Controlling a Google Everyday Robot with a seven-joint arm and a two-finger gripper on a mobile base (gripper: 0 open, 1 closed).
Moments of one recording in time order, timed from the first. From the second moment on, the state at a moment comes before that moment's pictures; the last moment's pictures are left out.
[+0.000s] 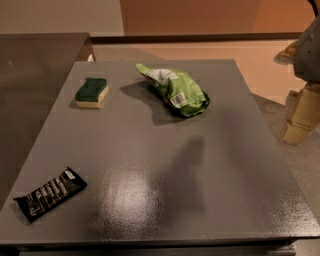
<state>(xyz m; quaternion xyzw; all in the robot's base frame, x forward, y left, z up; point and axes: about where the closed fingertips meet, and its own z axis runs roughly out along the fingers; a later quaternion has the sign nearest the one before) 0.438 -0.217 0.976 -0.60 0.78 -0.03 0.16</state>
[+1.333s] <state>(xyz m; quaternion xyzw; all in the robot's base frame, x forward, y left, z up) 0.514 -0.183 0.949 -0.57 0.80 -0.01 0.16</state>
